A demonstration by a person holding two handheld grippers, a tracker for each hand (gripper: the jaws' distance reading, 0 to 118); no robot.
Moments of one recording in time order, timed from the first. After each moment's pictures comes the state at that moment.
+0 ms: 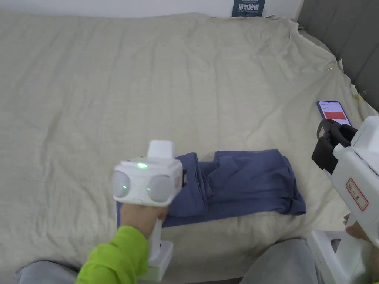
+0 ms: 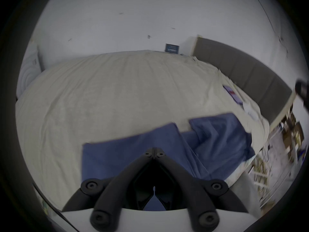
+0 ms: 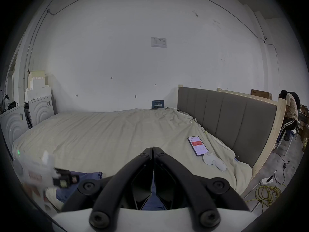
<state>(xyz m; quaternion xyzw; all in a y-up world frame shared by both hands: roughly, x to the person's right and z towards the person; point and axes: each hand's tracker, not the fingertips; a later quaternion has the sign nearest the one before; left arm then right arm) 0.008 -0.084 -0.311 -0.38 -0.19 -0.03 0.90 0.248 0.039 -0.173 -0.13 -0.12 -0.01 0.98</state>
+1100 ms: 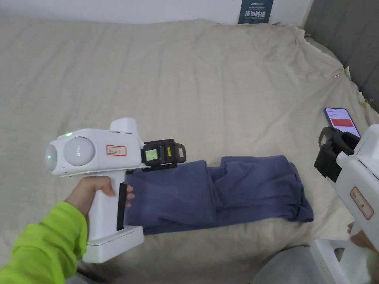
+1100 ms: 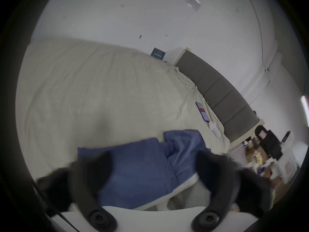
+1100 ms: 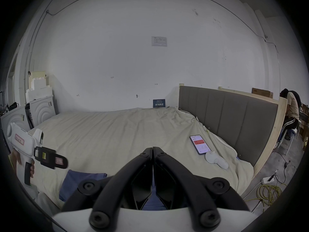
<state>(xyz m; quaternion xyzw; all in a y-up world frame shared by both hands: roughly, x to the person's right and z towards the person) -0.124 -0.028 -0.364 -0.43 -0.31 0.20 0.82 0.233 0.044 -0.176 -0.13 -0.11 -0.01 0.99</state>
